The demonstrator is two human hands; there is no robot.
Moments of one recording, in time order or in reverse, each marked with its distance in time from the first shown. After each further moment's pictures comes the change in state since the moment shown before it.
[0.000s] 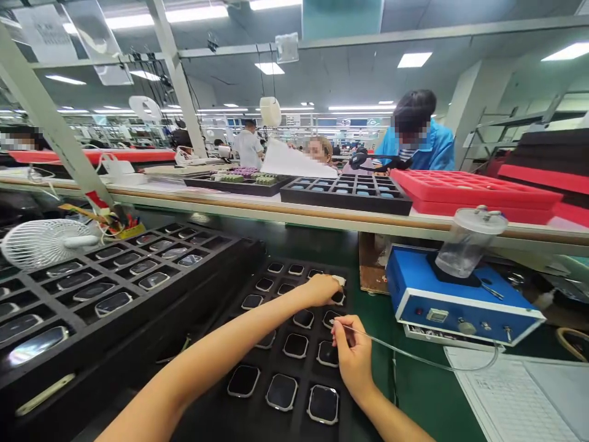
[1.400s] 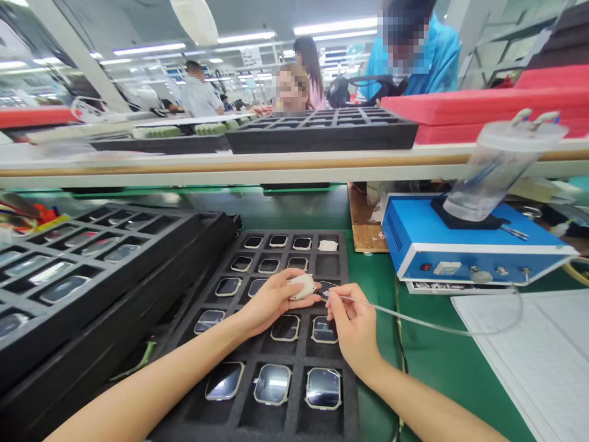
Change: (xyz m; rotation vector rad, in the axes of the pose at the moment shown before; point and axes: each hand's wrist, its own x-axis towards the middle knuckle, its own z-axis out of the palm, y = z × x) left_hand -0.086 0.000 0.020 -1.374 0.124 -0.446; right_hand 0.005 0.003 -0.002 0.028 0.034 0.151
